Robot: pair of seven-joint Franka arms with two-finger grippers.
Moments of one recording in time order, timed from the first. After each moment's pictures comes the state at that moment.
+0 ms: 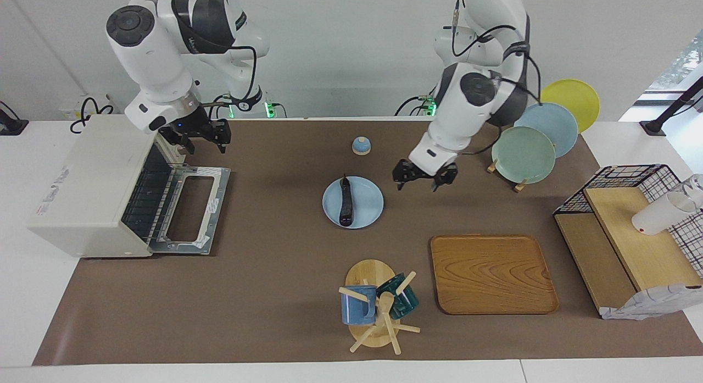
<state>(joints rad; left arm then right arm) -0.33 0.15 -0.03 -1.79 -0.14 1.94 -0.23 0.18 -0.04 -0.04 -1.78 0.04 1.64 0.07</state>
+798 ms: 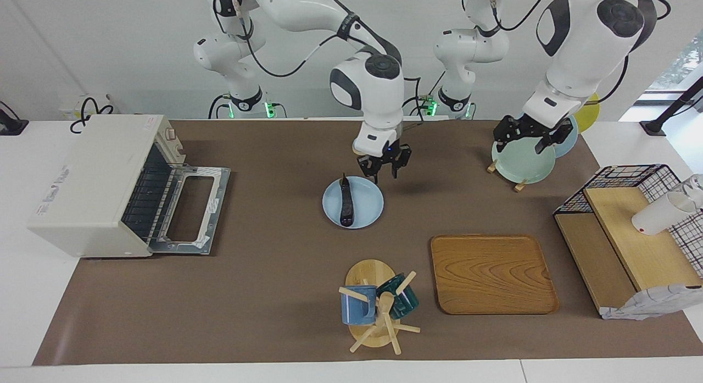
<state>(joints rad) -0.11 -0.03 -0.04 -1.68 0.00 1.57 -0.01 0.78 0.46 -0.01 -1.57 0.00 2.15 0.50</state>
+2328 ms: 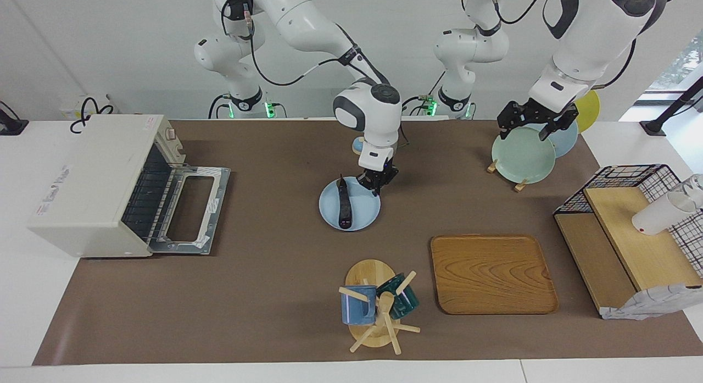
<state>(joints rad) -0.11 -0.04 -0.04 -1.66 -0.02 1.54 -0.02 0.81 0.43 -0.02 -1.77 -0.21 2.25 0.50</state>
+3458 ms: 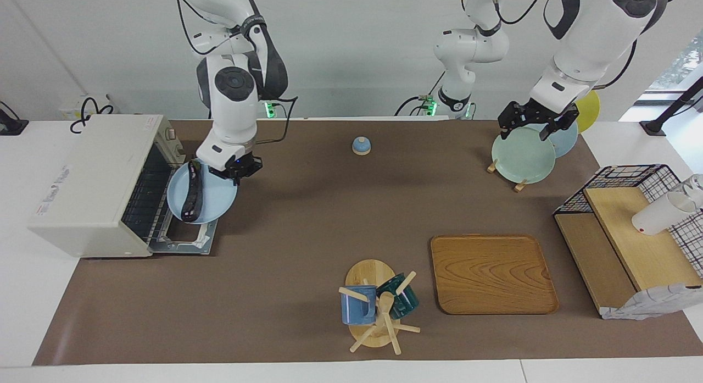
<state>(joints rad) -0.11 -0.04 -0.03 -1.66 -0.02 1.53 -0.02 0.25 0.00 -0.05 -2.04 -0.24 1.91 0.03</state>
